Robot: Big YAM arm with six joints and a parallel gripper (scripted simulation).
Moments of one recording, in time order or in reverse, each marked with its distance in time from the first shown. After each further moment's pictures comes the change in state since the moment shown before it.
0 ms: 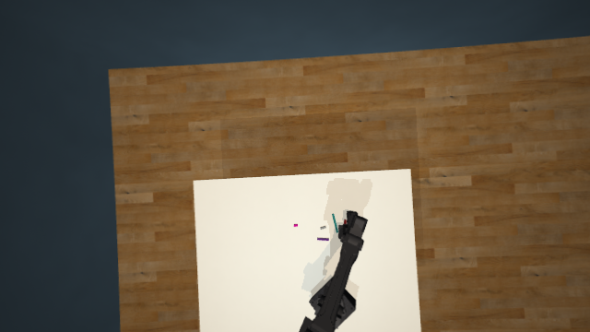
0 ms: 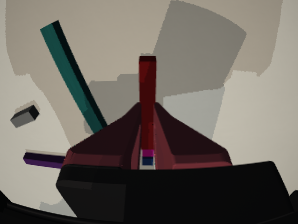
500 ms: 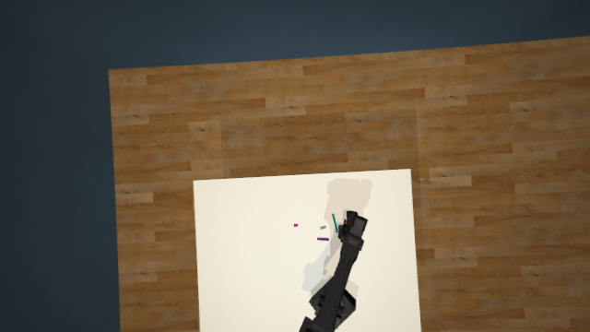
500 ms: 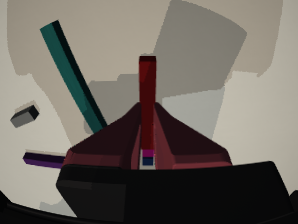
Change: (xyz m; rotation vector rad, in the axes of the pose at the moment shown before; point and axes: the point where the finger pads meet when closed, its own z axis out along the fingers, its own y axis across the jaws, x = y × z) arm 0.000 0.000 0.001 -0.001 0.002 0.000
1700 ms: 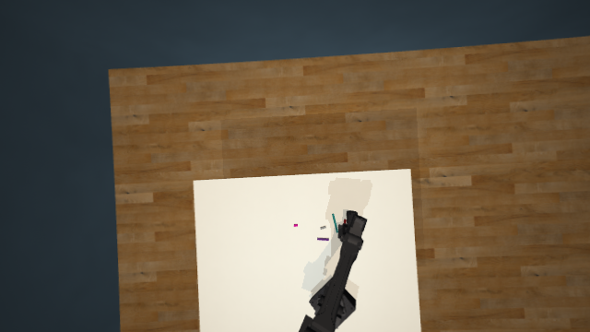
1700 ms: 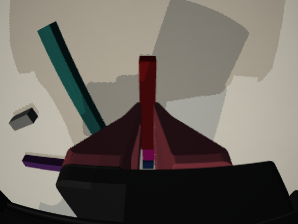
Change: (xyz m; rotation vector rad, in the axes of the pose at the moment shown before) arm 0.000 0.000 0.004 -0.001 0.002 0.001
